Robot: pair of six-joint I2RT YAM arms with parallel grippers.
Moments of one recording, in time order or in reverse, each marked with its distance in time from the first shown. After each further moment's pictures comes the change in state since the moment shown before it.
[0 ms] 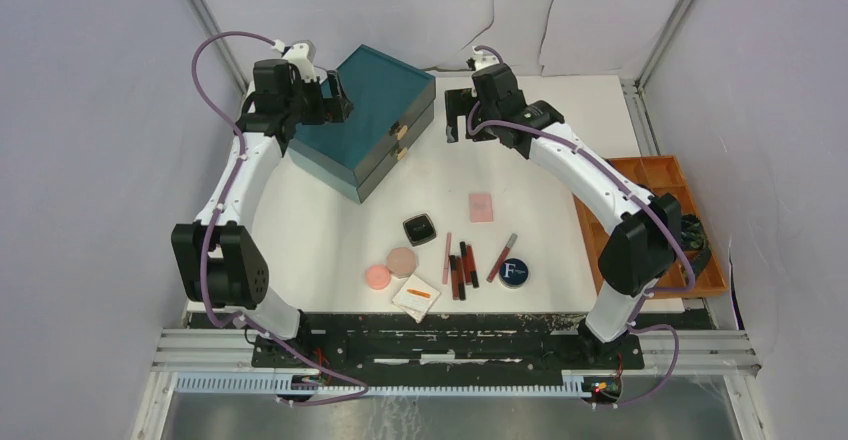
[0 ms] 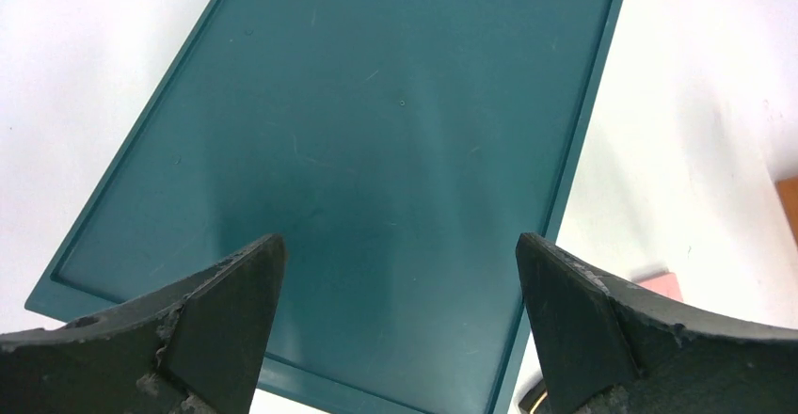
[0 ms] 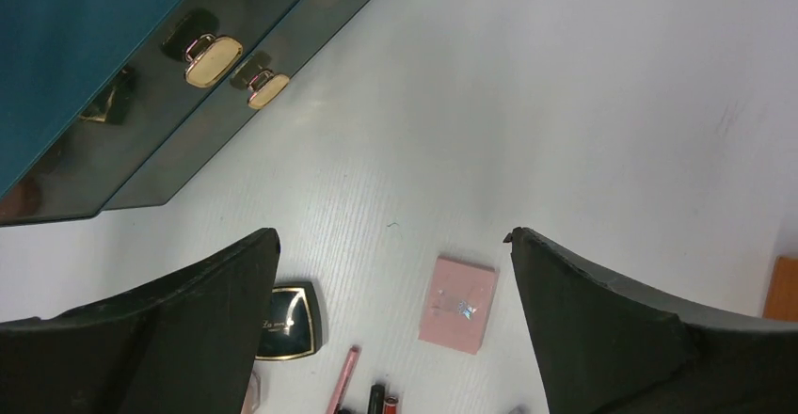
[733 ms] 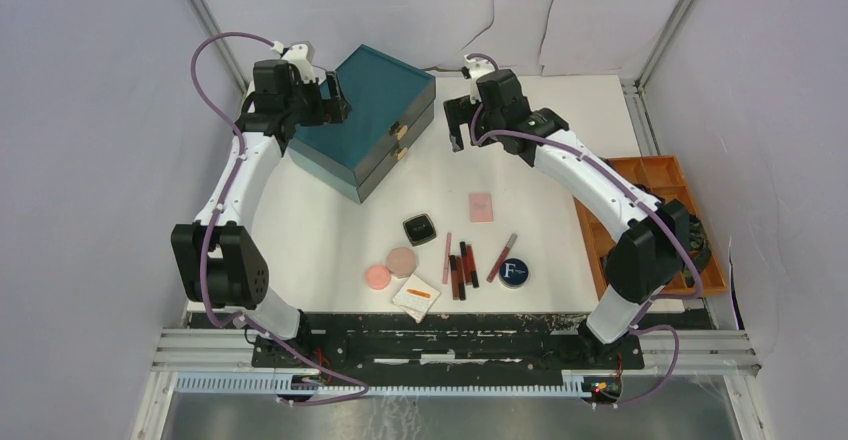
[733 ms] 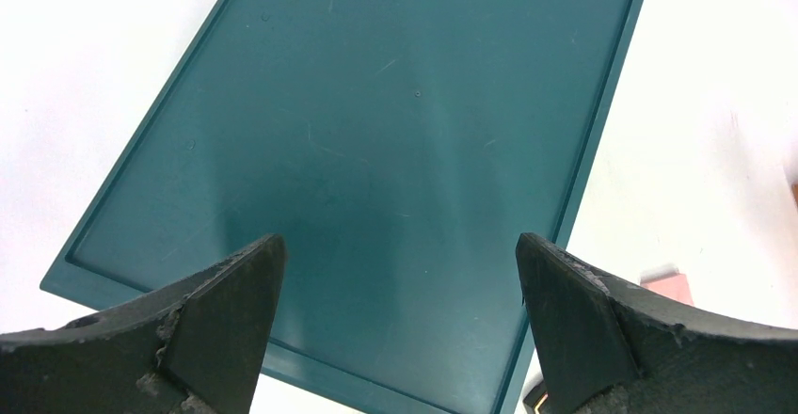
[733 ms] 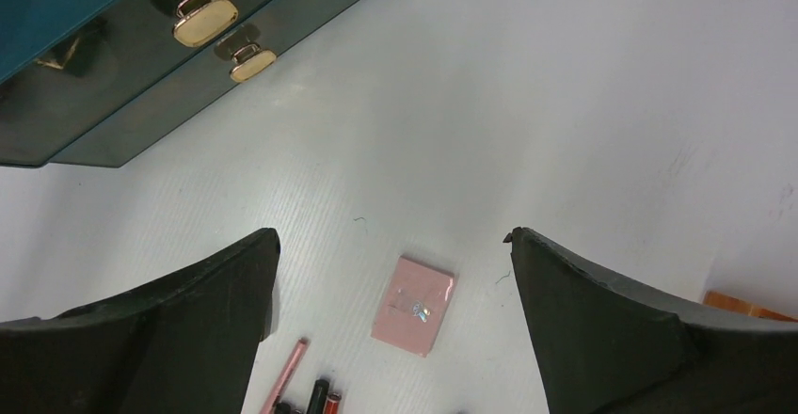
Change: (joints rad) left arm 0.000 0.000 0.003 -0.026 -0.030 -0.001; right arm 0.000 -0.052 -0.073 0.052 -0.023 -0.174
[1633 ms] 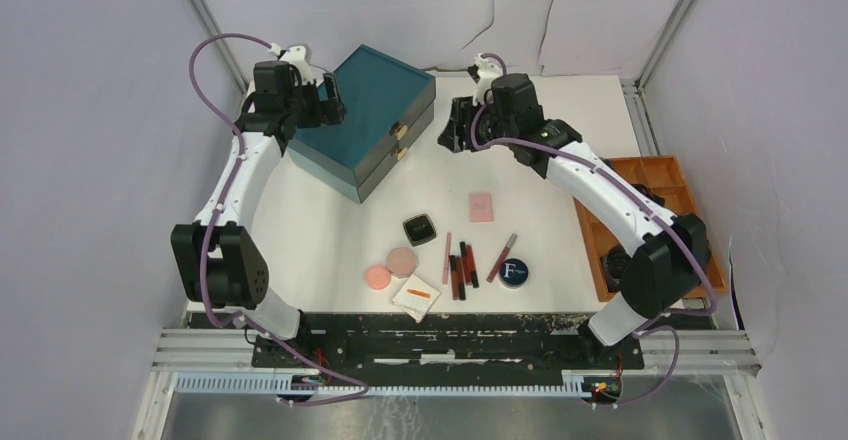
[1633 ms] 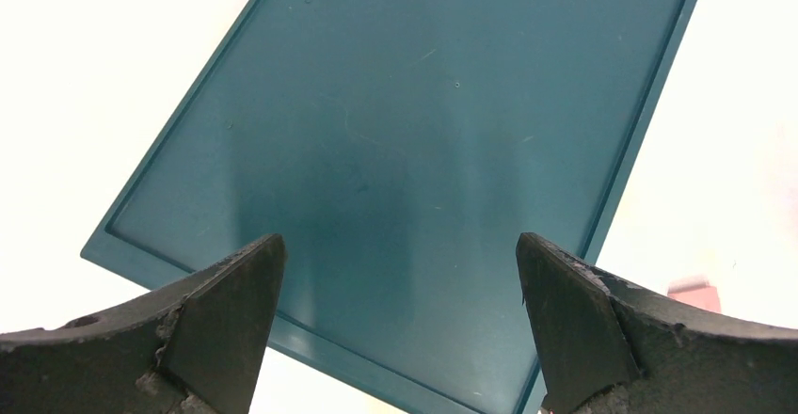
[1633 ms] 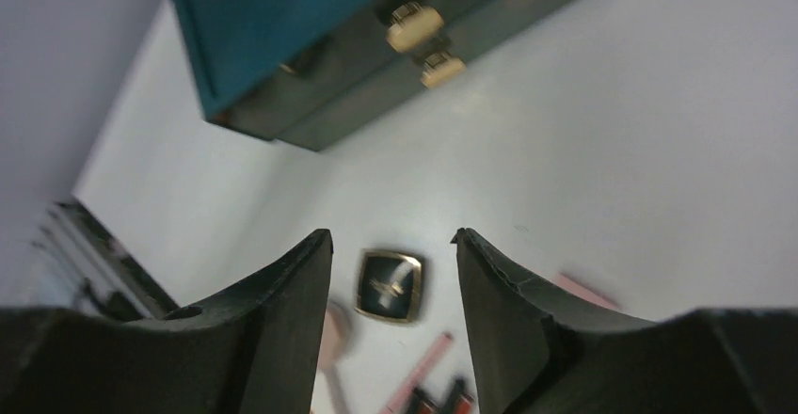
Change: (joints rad) left arm 0.000 0.000 0.002 -0.028 -0.064 0.000; right arm -0.012 -0.106 -0.103 0.055 -0.285 0.113
